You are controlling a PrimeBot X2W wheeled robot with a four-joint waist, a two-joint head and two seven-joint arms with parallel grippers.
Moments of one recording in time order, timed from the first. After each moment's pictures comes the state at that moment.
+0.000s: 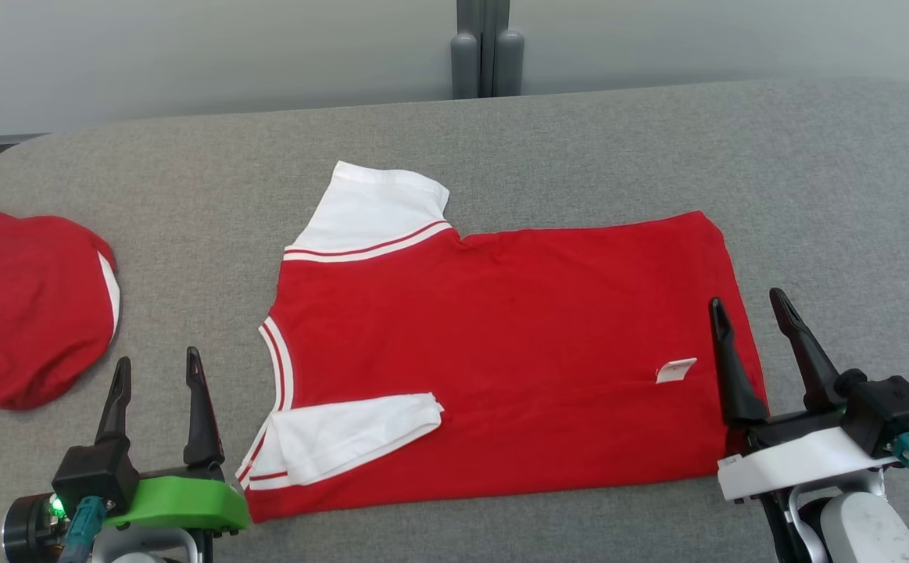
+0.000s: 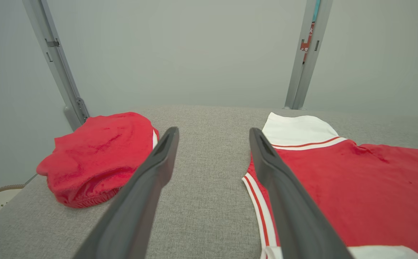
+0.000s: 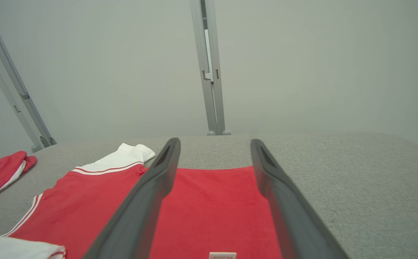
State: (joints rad) left arm -0.04 0.06 0.03 0.17 -0.15 0.01 -0.26; right arm -0.04 -0.13 0.07 0.03 0.23 0.13 -0.26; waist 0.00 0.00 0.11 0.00
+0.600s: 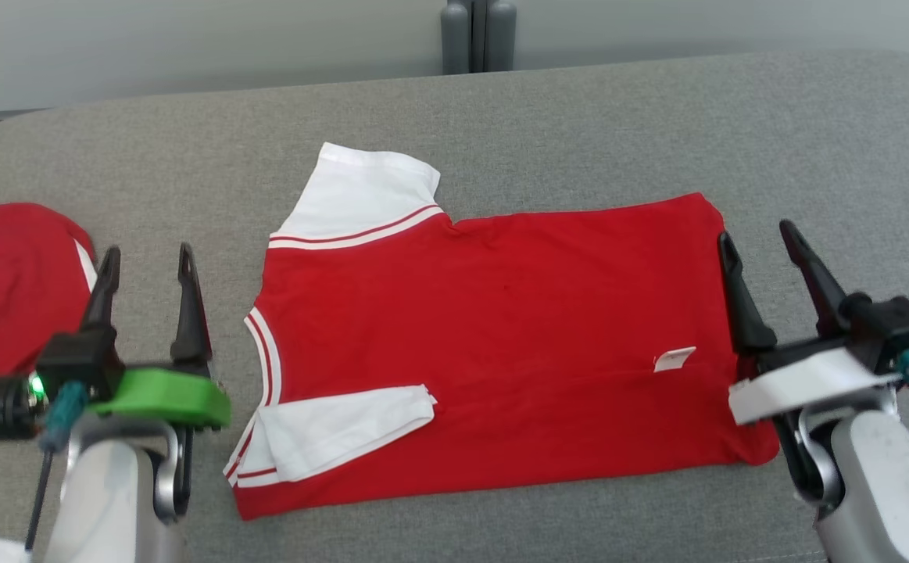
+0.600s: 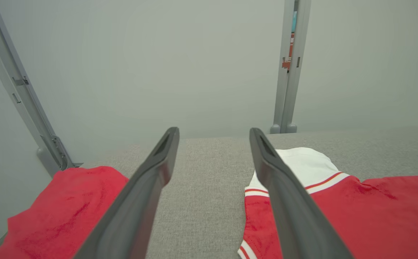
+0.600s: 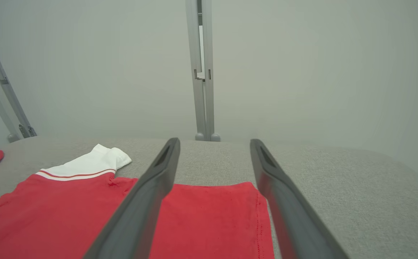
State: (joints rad) left arm -0.25 0.11 0.01 0.26 -0.13 -0.05 -0.25; right arm -0.20 -0.19 0.09 0.14 0.23 0.13 -0.25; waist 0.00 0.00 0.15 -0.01
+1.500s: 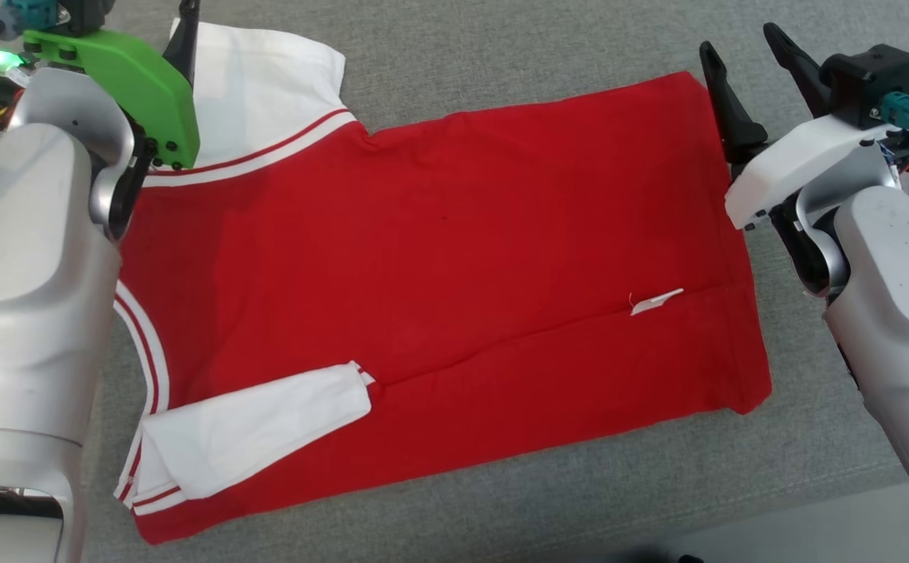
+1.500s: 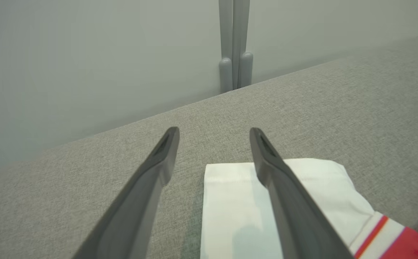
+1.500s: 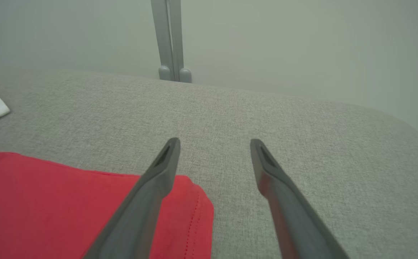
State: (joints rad) left arm -1.04 0.25 -0.32 0.76 -0.30 -0.13 0.08; right arm -0.81 -0.33 0.35 0.59 0.39 0.13 -0.15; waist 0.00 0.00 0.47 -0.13
